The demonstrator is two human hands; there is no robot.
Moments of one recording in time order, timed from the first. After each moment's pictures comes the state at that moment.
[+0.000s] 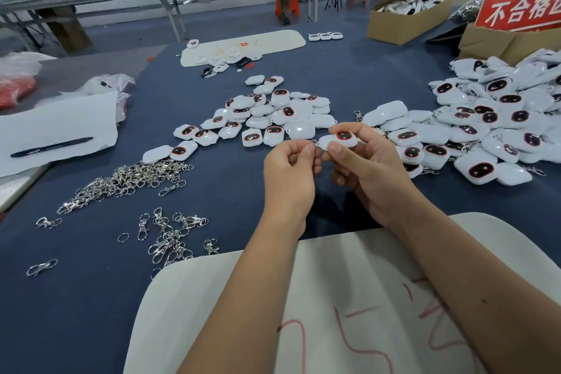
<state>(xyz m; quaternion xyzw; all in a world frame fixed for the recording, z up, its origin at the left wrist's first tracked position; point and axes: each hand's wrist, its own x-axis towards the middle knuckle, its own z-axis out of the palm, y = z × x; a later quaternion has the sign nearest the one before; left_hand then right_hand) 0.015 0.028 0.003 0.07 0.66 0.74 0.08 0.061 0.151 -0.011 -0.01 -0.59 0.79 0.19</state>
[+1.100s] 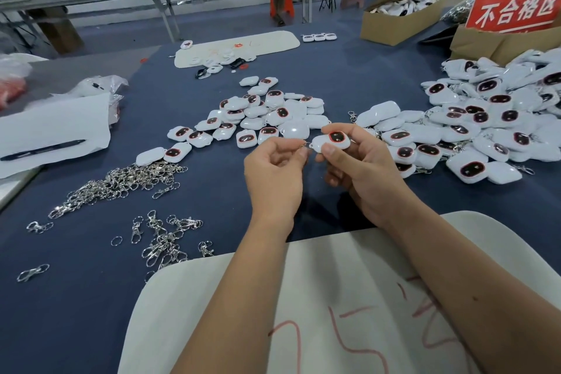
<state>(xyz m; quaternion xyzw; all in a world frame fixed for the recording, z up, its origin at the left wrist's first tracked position) 0.009 0.021 0.001 0.08 0.68 0.73 -0.01 0.060 0.151 -0.013 -0.02 -0.60 0.78 0.19</state>
